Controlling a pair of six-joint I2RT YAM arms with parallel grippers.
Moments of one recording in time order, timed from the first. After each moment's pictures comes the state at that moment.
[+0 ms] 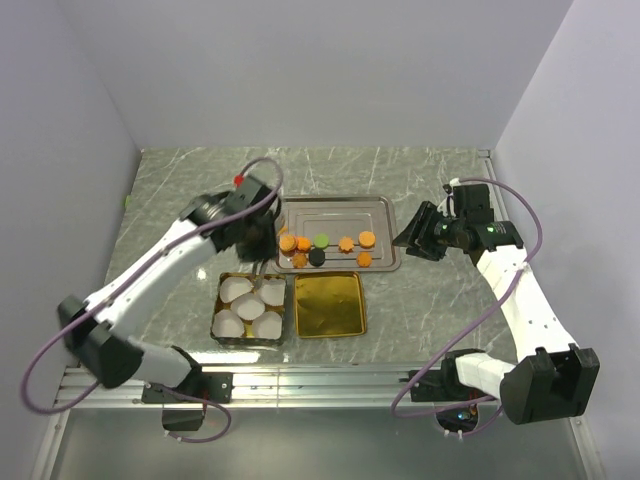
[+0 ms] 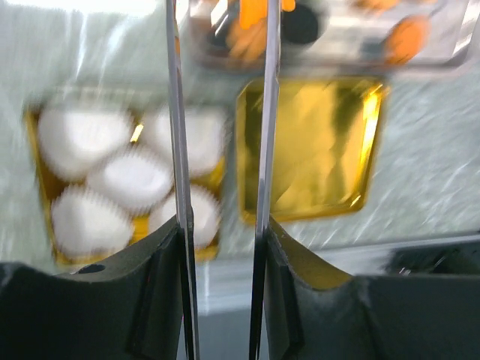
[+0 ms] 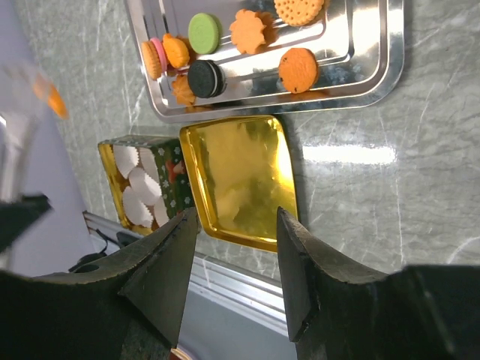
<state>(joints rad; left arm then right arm) -0.66 1.43 1.47 -1.11 -0.13 -0.73 0.10 1.15 1.05 -0.78 -0.41 0.60</state>
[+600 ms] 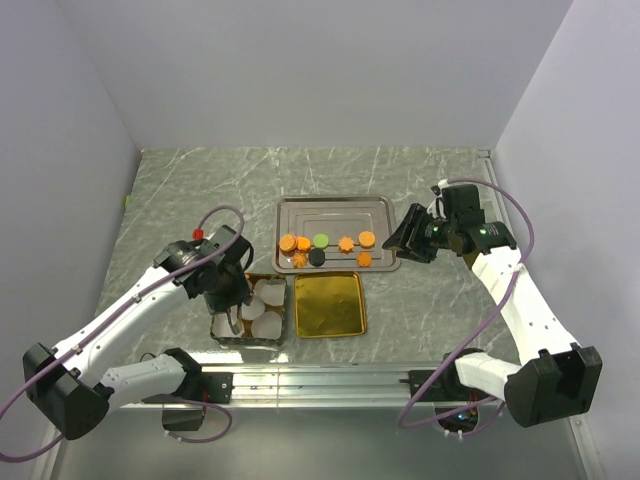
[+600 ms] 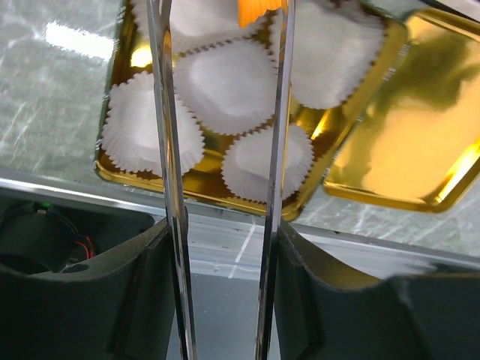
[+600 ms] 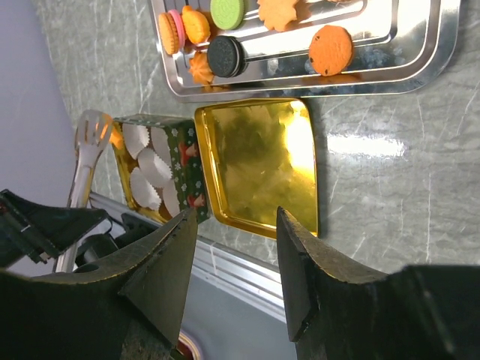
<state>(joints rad) -0.64 1.08 1.01 -1.19 -0.16 -1.00 0.18 1.15 1.04 -0.76 -0.42 0.63</state>
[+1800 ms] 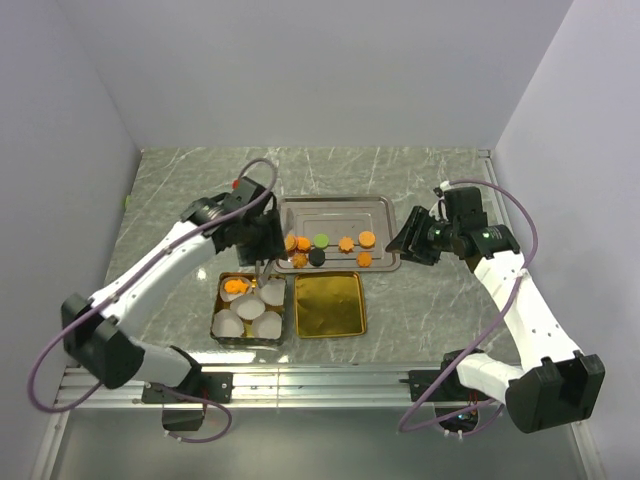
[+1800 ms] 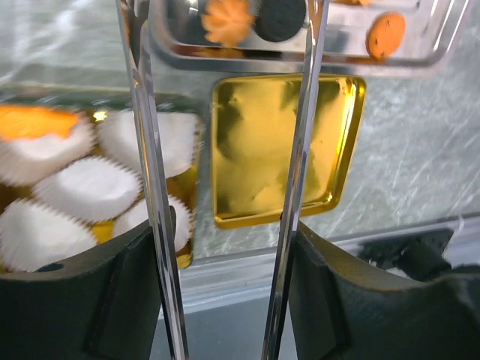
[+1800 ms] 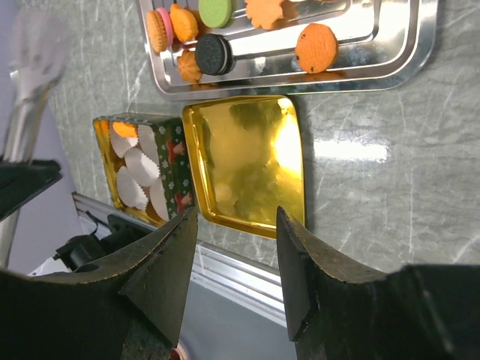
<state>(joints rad) -0.60 1.36 1.32 -1.00 -0.03 -0.79 0.18 1.11 1.04 -0.79 -0.39 0.60</state>
